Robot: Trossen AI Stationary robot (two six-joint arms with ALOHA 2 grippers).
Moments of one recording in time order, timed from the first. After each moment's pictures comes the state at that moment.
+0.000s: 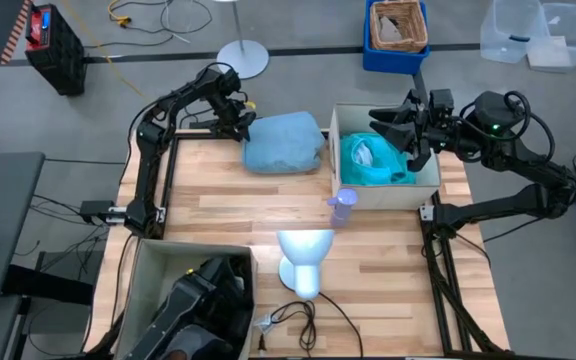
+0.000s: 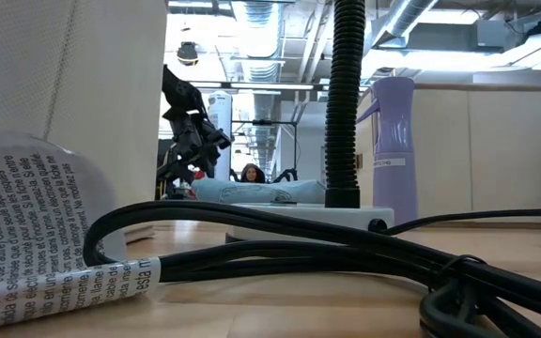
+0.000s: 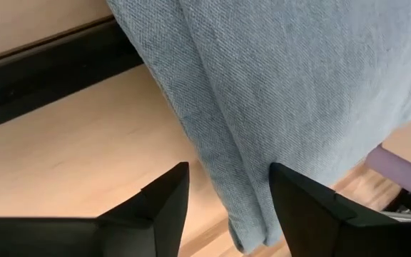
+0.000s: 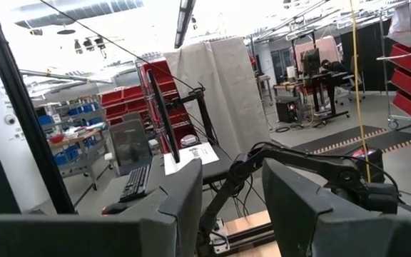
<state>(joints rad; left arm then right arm) 1.06 2.28 1.96 -1.32 0.55 -0.17 -0.20 0.97 1.41 -0.25 -0.03 0.24</state>
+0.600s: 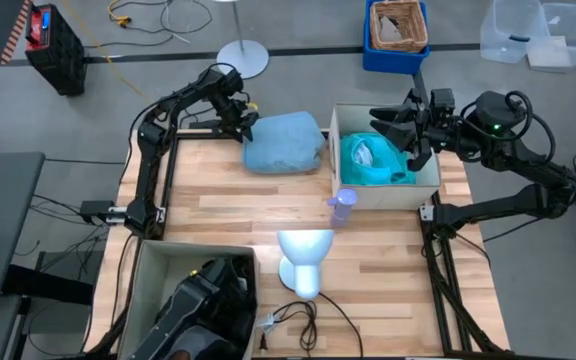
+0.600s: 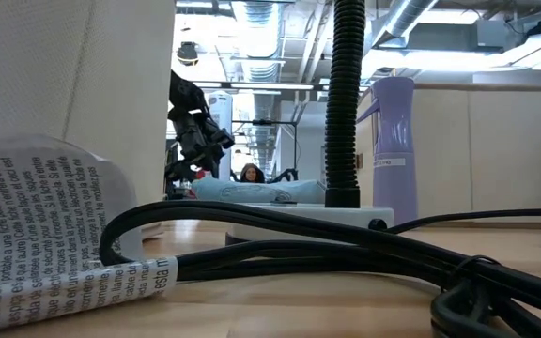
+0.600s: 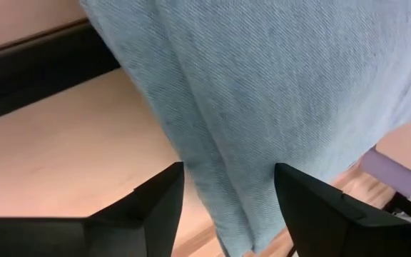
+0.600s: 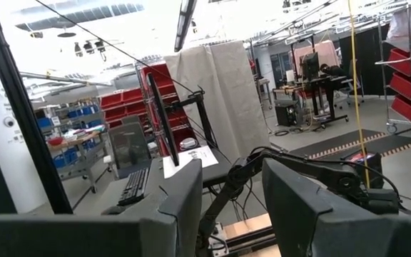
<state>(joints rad) 1.04 2.28 1.96 -1.30 0.56 -0.21 -0.20 0.97 1.41 -0.24 -0.02 0.23</state>
